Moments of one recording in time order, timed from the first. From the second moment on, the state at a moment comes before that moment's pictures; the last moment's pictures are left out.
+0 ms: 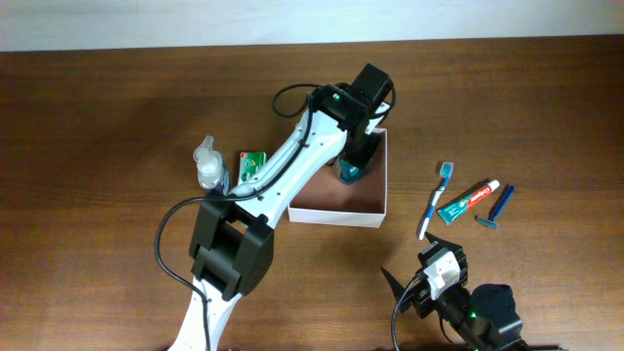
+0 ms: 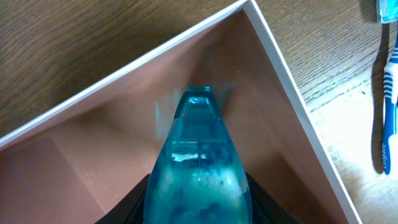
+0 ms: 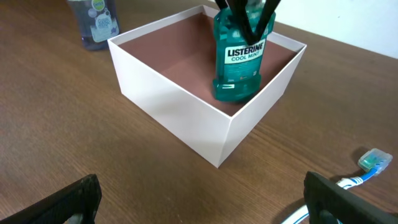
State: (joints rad) left arm -0.67 2.28 2.14 -1.11 0.01 -0.06; right arm 0.35 0.01 0.15 -0.51 -0.21 -0.15
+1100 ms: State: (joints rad) left arm -0.46 2.18 2.65 -1.68 -0.08 -0.06; right arm 0.35 0.01 0.15 -0.51 -0.21 -0.15
